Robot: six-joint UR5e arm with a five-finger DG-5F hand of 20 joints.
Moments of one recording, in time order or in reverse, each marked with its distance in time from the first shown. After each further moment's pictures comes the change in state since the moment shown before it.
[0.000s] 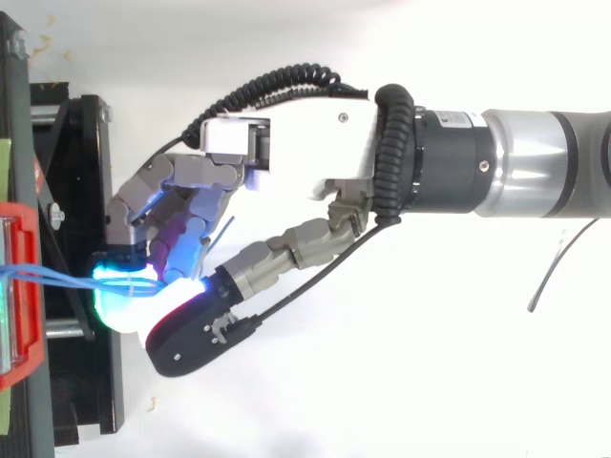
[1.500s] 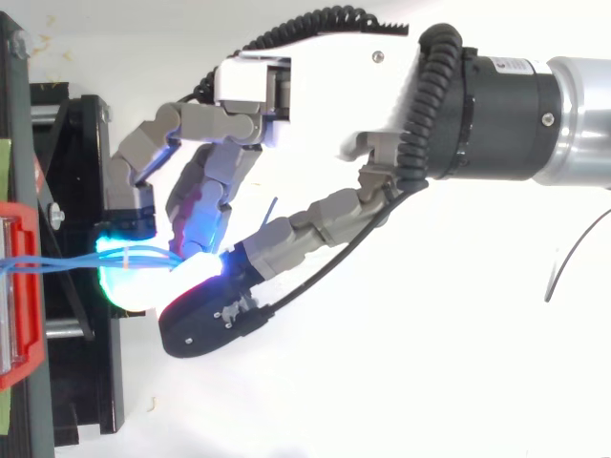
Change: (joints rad) arm -0.018 0.061 0.069 -0.210 0.000 0.004
